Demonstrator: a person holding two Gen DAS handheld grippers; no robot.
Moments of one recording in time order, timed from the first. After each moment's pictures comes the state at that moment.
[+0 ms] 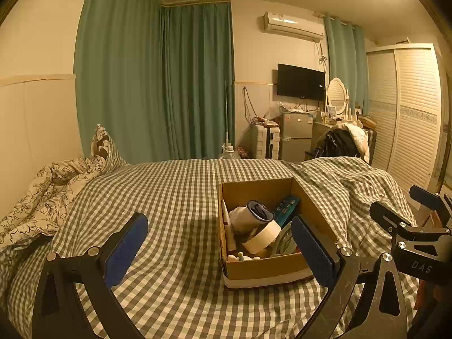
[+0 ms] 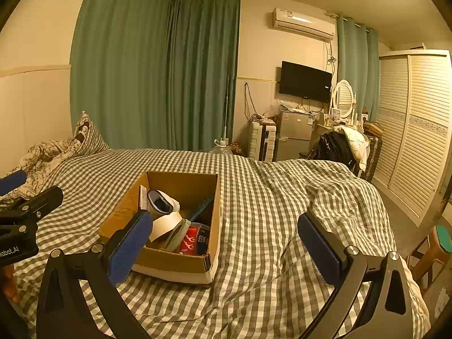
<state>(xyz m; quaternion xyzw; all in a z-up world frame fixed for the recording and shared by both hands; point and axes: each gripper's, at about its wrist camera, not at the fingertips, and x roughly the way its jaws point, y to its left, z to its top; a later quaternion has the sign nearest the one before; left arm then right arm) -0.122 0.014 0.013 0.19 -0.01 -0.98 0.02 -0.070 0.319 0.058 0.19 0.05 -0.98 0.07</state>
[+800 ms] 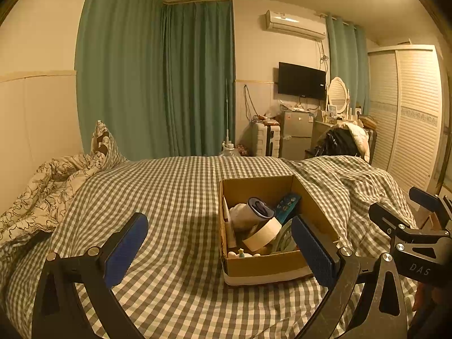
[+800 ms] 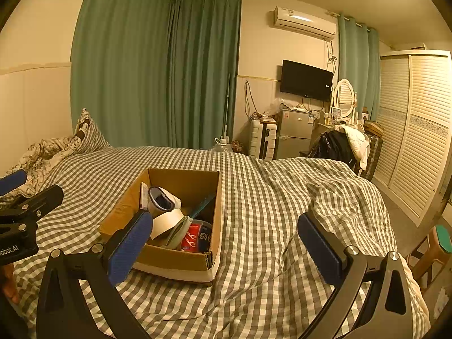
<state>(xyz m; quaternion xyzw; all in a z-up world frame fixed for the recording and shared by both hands) -0.121 0.014 0.010 0.19 0.00 -0.98 0.02 -0.068 0.315 0.055 0.19 0.05 -0.98 0.07</state>
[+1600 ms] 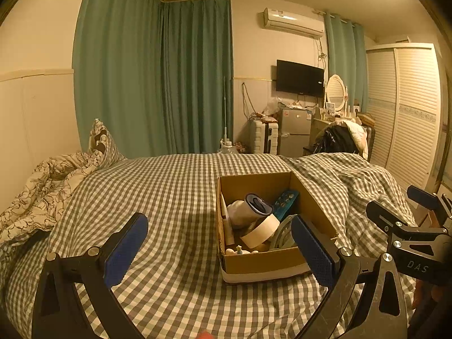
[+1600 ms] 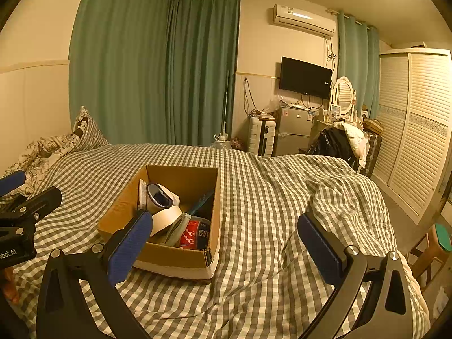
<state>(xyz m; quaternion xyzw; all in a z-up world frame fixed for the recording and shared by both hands) -0.122 0.017 0.006 0.20 0.00 -0.98 0.02 -0.070 0.316 0.052 0.20 0.05 -0.98 0.07</state>
